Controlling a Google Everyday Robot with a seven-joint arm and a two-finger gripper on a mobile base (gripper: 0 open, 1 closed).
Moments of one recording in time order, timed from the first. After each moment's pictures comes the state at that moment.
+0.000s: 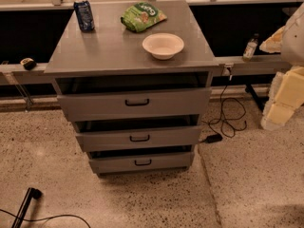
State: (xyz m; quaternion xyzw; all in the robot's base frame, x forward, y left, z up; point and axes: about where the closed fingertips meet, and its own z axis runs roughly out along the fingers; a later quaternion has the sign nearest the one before) arm 0.438 -0.217 0.976 -0.60 0.78 -0.03 0.16
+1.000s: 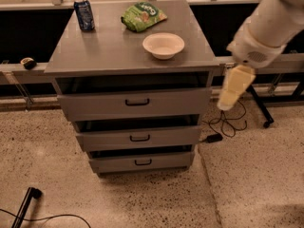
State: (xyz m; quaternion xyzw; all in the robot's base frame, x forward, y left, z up) arm 0.544 -0.195 0.913 -0.59 0.78 -0.04 0.18
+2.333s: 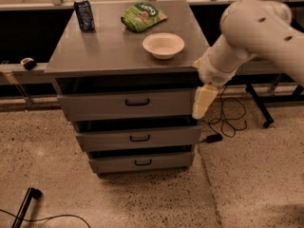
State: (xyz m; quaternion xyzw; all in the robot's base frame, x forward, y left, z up) arm 0.613 -0.147 0.815 -0.66 0.72 -0.02 0.21
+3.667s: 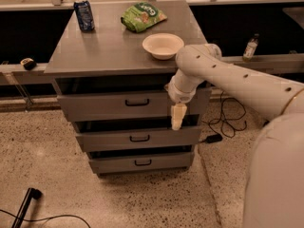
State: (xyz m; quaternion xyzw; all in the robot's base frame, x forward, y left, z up) arm 0.687 -0.083 0.662 -0.75 0.64 0.00 0.16
